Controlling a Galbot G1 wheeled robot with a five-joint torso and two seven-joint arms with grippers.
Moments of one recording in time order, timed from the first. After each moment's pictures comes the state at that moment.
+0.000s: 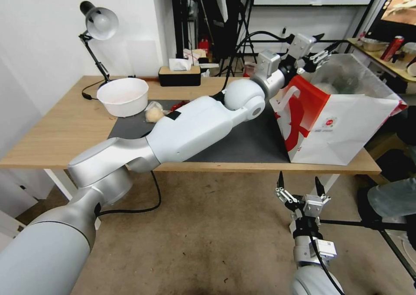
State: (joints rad) left arm -0.09 -1.46 0.60 -1.32 -0.94 -0.10 -0.07; right arm -1.62 1.27 0.37 2.01 0.10 0.27 0.46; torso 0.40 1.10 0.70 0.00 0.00
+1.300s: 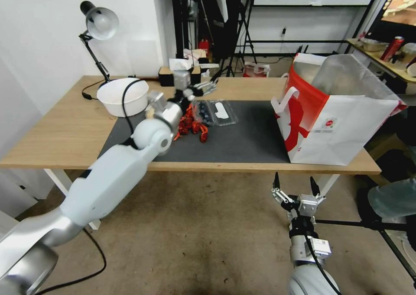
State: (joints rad) left arm 0.48 -1.00 0.16 -1.65 -0.91 -0.07 -0.09; right arm -1.61 1.27 0.34 1.99 0.09 0.26 0.45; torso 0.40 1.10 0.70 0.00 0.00
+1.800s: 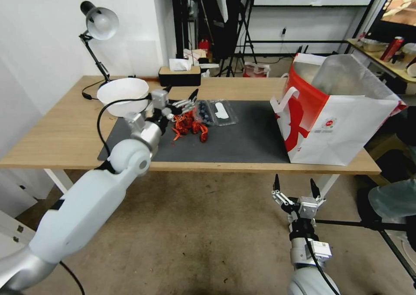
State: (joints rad) left arm 0.72 -0.94 -0.01 -1.78 -0.83 -0.03 -0.10; right arm -1.62 1.27 0.35 2.00 0.09 0.26 0.46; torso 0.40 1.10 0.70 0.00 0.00
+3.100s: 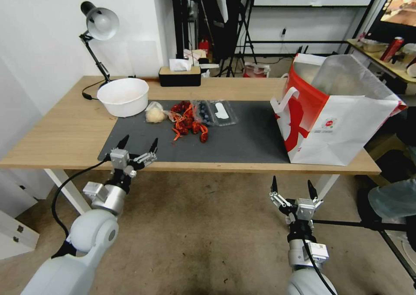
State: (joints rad) left arm 1.38 -1.10 -0.47 -1.93 -0.48 -0.17 -0.01; right arm -1.62 1.27 0.33 1.98 0.08 0.28 0.45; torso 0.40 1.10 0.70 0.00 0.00
